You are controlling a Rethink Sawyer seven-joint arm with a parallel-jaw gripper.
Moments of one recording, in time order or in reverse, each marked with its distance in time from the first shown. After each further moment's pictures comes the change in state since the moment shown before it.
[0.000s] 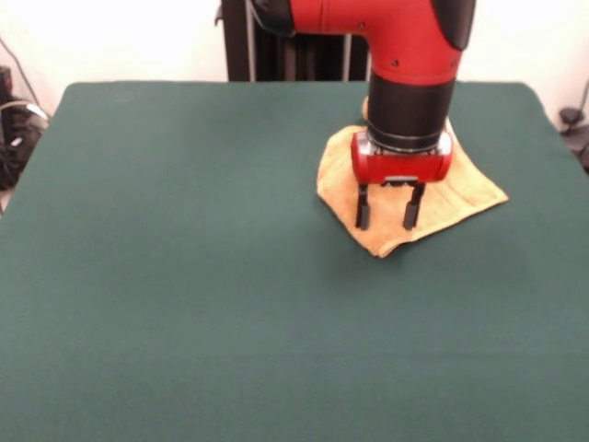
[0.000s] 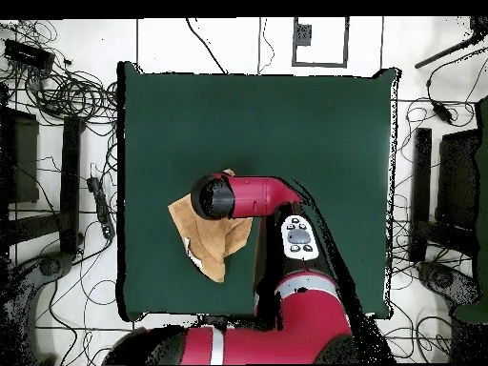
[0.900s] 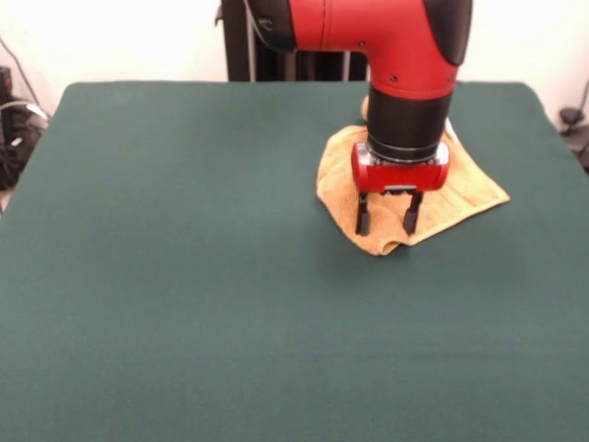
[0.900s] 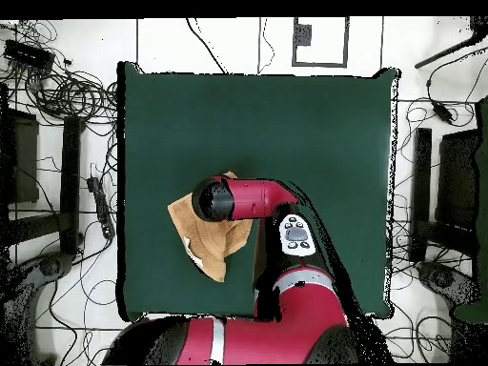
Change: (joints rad) arm 0.002 0.029 -0.001 -0.004 -0.007 -0.025 0.000
